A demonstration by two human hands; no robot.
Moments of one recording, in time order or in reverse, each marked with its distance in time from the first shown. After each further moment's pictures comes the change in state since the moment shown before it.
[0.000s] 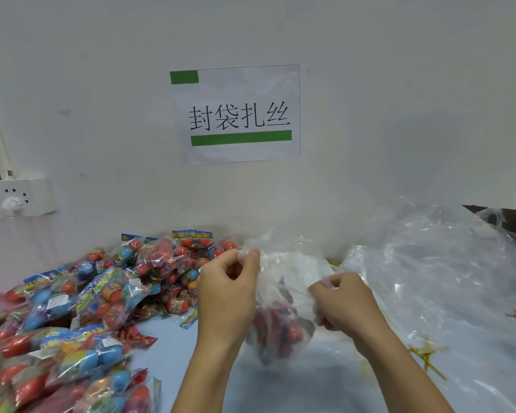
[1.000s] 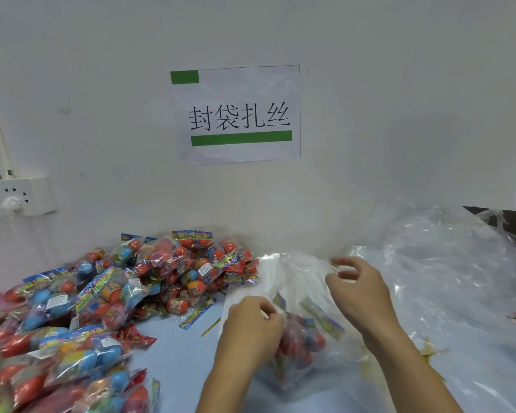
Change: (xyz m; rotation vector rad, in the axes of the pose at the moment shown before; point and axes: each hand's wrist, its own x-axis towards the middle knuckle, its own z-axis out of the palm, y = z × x) left_hand -0.018 -0.039 0.020 0.517 -0.387 -0.341; right_hand 0.000 -0.001 -0.013 0.134 0.184 -0.048
